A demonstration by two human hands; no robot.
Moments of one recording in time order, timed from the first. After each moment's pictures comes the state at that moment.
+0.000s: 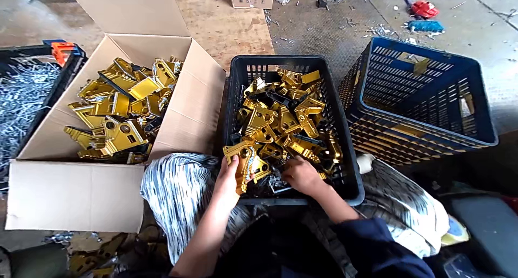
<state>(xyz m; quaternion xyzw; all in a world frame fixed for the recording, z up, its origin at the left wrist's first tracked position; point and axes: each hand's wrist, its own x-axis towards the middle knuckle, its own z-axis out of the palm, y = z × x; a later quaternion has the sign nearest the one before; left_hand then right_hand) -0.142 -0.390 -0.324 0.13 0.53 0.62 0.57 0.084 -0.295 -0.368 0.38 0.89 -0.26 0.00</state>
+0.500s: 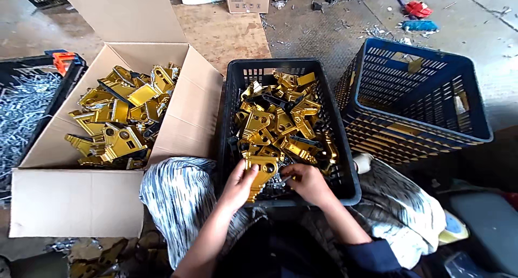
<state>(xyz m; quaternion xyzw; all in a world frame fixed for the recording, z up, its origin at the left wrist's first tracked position) -0.132 -0.395 -0.321 0.45 0.56 0.49 0.50 0.090 -0.332 -0.315 0.49 0.73 -0.44 -0.17</state>
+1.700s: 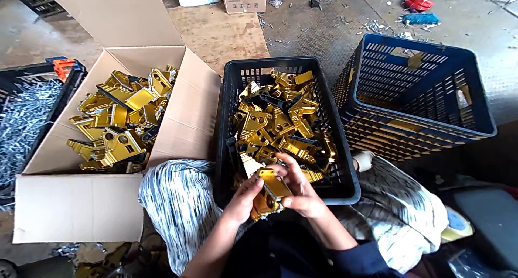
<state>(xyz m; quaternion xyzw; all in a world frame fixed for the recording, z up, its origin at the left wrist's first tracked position) -0.112 -0.413 -0.334 0.38 0.29 0.55 0.68 0.066 -0.352 -0.336 0.07 0.53 -0.73 -0.43</state>
